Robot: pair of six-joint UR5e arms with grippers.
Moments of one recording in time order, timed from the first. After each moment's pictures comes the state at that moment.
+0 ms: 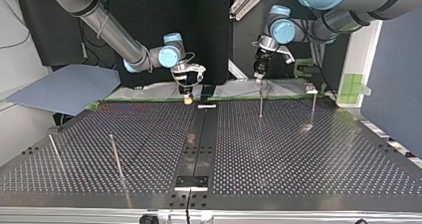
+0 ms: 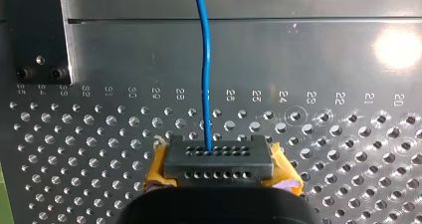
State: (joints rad) left arm -0.12 -2.19 -2.20 -2.07 -1.45 -1.61; right arm 2.19 -0.58 1.40 -0.70 1.61 1.60
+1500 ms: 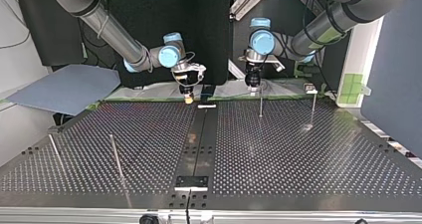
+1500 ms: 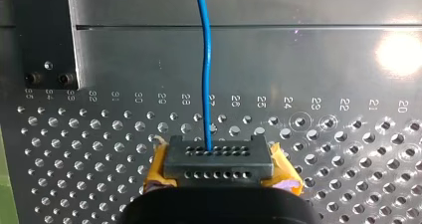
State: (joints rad) left arm -0.27 -2.21 -2.01 -2.20 -1.76 -1.72; right arm 2.19 -0.58 1.40 -0.70 1.60 1.59
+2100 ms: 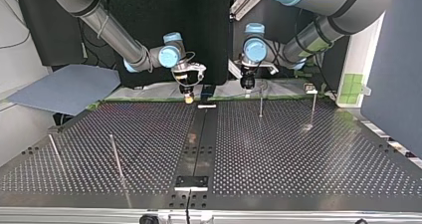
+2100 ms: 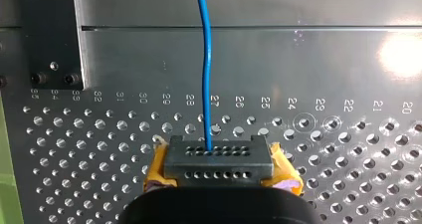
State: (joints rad) left arm -0.30 -2.30 -1.90 -2.28 -1.78 -1.75; right arm 2.19 -0.58 1.40 -0.69 1.60 1.59
